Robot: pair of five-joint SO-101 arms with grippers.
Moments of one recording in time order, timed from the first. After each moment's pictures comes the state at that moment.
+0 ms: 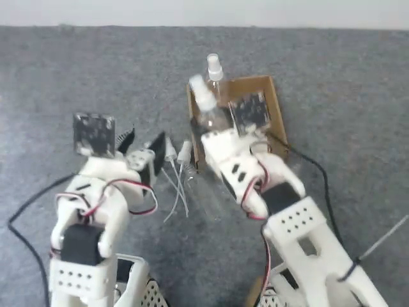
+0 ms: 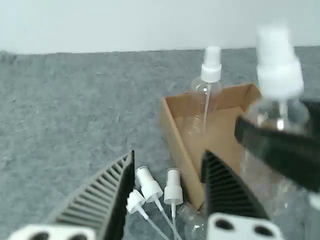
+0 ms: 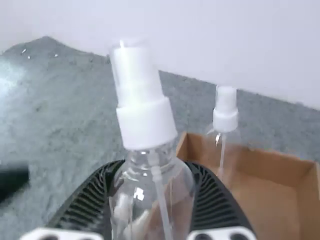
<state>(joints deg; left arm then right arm) 3.0 -73.5 55.3 61.0 7.5 -32.0 -40.8 48.7 20.7 -5.1</state>
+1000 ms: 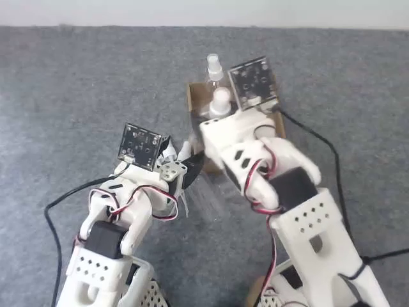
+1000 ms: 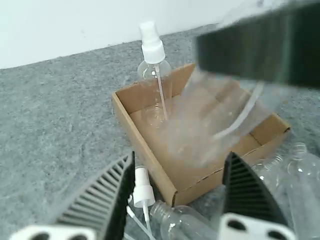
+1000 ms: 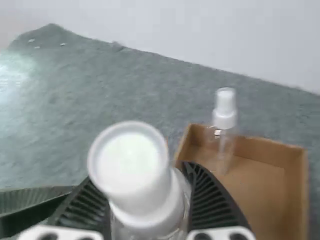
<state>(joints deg) 13.5 -73.9 68.3 48.3 3.6 -30.7 -40.4 27.2 48.5 -6.1</state>
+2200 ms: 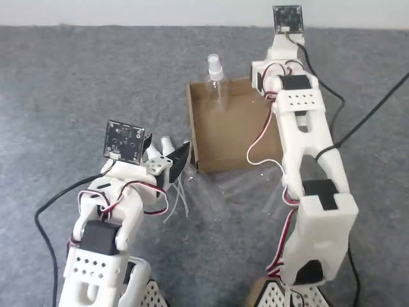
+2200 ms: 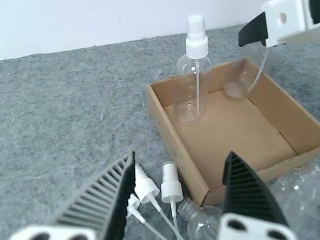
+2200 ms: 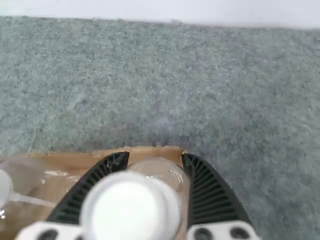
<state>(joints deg) 6.2 -73.7 69.1 48.3 3.6 -8.7 24.6 -16.8 41.2 -3.3</state>
